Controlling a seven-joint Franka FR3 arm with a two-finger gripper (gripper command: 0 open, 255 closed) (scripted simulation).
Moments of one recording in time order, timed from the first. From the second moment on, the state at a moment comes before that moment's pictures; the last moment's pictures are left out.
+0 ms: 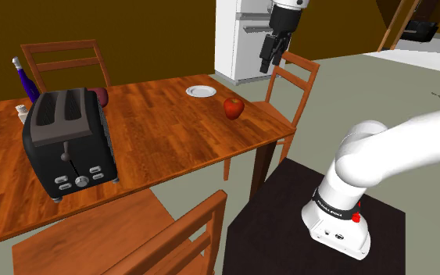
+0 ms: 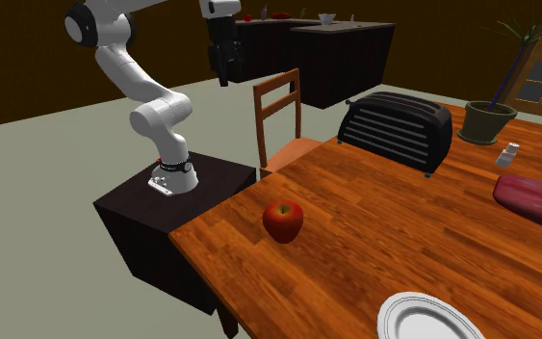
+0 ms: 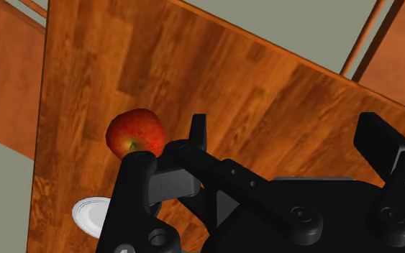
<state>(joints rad) -0.02 -0.82 0.00 -2.28 -0.03 1.60 -0.09</state>
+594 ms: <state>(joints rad) -0.02 -0.64 -0.10 -2.26 -0.09 1.74 -0.26</state>
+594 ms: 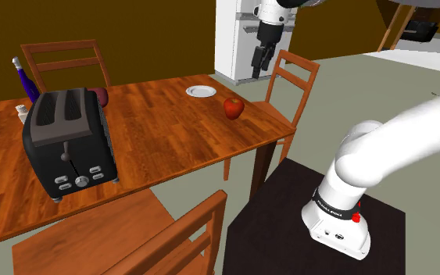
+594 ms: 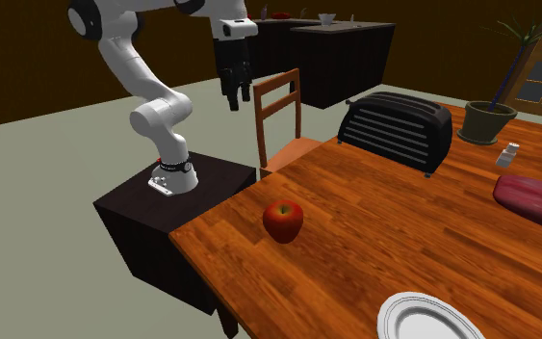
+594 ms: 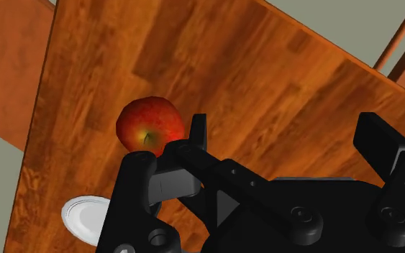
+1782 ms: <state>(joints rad) -0.02 0.02 -0.29 -1.96 -0.07 2.02 -0.67</state>
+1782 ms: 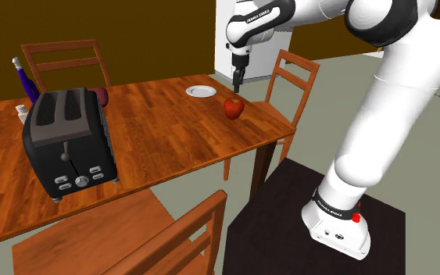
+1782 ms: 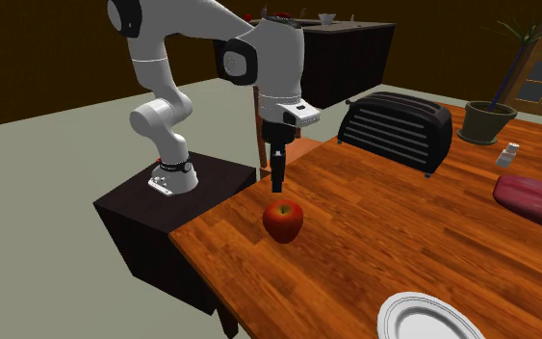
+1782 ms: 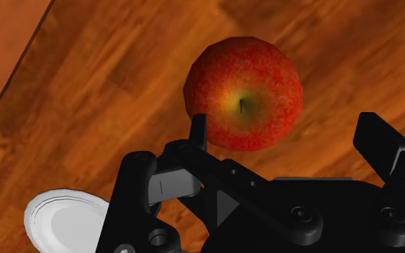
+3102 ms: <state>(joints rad) -0.04 0.13 -0.30 -1.97 -0.05 2.12 -0.72</state>
